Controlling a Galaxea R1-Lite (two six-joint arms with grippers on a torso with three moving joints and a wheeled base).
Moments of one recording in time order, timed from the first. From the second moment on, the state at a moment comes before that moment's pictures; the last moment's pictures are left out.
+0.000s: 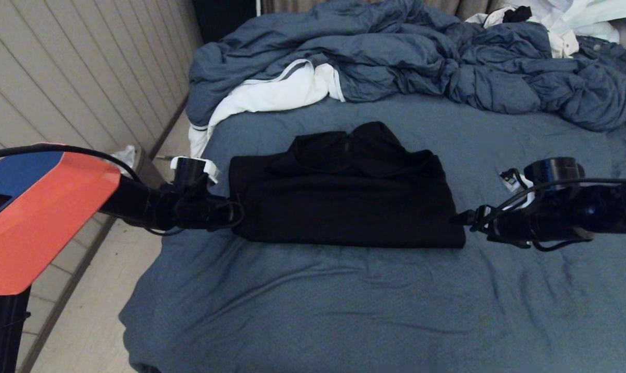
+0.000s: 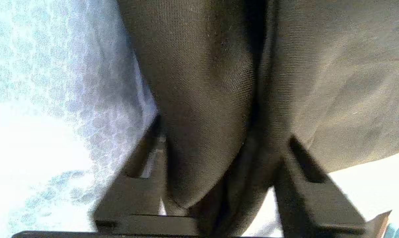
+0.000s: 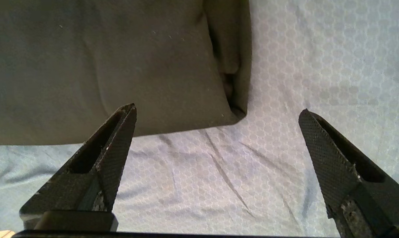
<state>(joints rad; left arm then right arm) -0.27 2.25 -1.44 -0.22 -0.33 -0.50 -0.16 1.94 -1.15 -0.05 0.28 0.25</state>
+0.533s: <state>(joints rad) -0.29 2.23 -1.44 -0.22 -0.35 -0.54 -0.18 1.93 -1.12 -0.05 0.28 0.24</state>
